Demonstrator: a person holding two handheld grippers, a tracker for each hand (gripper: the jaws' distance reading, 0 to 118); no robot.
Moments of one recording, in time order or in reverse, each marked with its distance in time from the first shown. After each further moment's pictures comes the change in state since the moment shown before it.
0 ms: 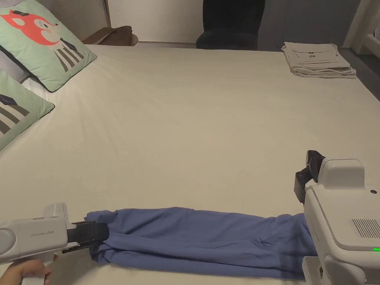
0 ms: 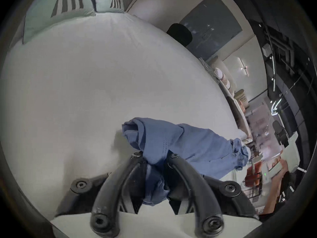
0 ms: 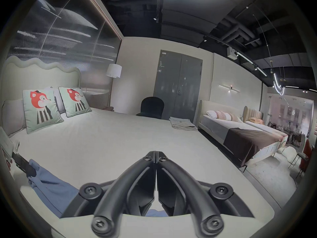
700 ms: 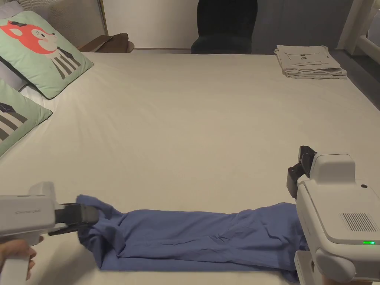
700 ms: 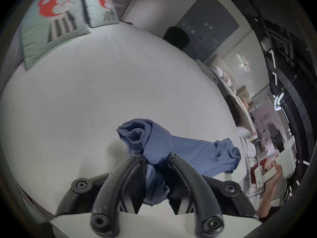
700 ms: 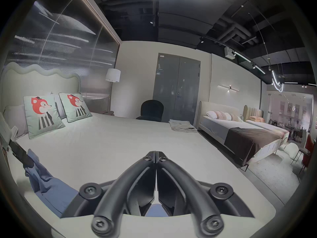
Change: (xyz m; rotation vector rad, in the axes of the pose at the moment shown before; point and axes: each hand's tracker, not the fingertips) left arm 0.065 0.024 0.032 0.009 0.018 -0.064; right arm 0.015 0.002 0.015 0.028 0.005 -0.036
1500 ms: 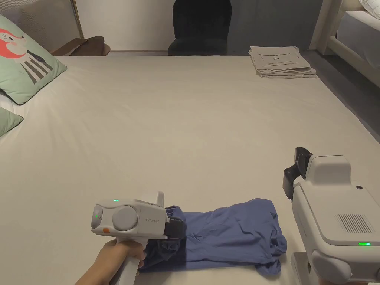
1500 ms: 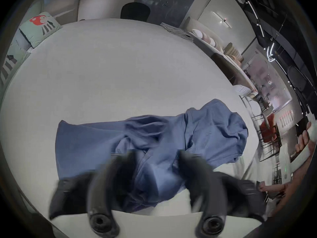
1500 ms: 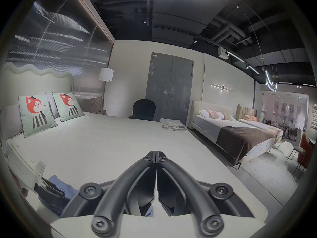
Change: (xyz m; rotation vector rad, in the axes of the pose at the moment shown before) left arm 0.162 -0.063 -0.145 -0.204 0.002 -0.305; right arm 0.039 -0.004 0.016 -0.006 -0.063 -0.002
